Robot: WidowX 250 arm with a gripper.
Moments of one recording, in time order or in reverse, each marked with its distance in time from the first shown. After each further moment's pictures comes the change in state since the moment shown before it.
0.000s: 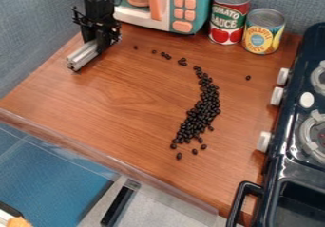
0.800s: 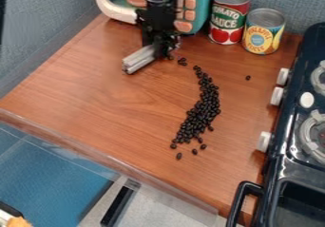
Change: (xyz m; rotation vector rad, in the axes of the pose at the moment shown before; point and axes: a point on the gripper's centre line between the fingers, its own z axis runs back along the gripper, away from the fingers) arm 0.042 -0.099 0.009 -0.029 -0.041 -0.241
